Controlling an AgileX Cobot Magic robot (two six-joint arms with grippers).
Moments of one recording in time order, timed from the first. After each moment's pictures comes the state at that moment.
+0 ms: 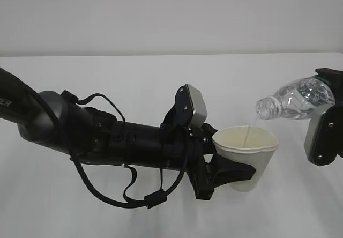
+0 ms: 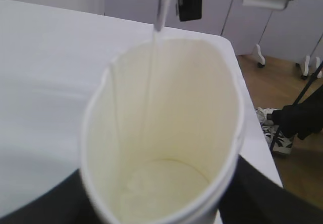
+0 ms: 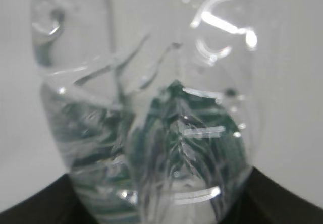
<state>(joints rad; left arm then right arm) -0.67 2.15 -1.05 1.04 -0.98 -0.64 0.11 1.42 -0.31 -0.08 -0.81 -1.54</state>
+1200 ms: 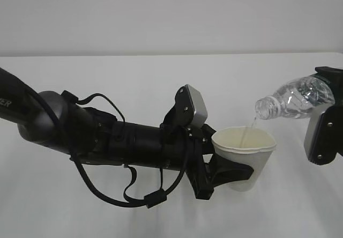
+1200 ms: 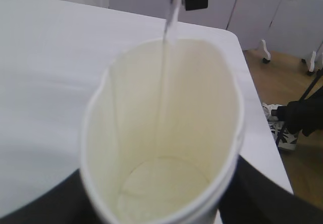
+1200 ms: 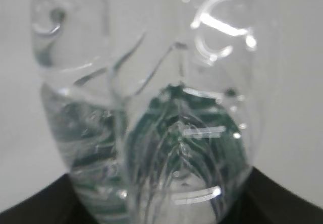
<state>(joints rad) -0.67 2.15 -1.05 1.03 -0.95 -0.64 0.11 1.42 -0.32 -0.08 -0.81 -1.56</state>
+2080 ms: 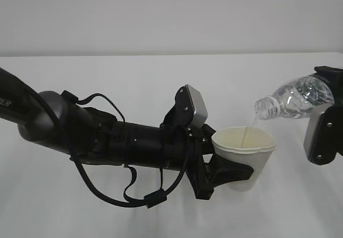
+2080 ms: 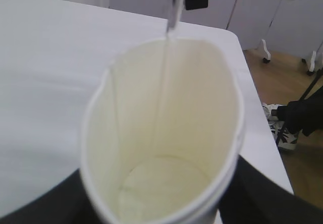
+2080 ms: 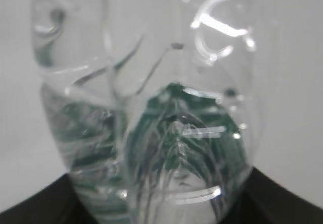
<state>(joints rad) -0.67 2.15 -1.05 1.03 -0.95 -0.64 0.11 1.42 -0.32 -0.09 -0.81 -1.56</state>
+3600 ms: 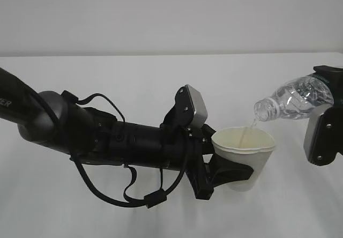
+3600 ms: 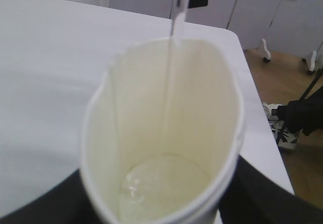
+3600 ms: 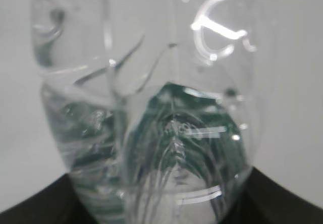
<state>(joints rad) -0.67 2.15 -1.05 1.03 -0.95 -0.64 0.11 1.42 -0.32 -0.10 -0.81 -1.58</state>
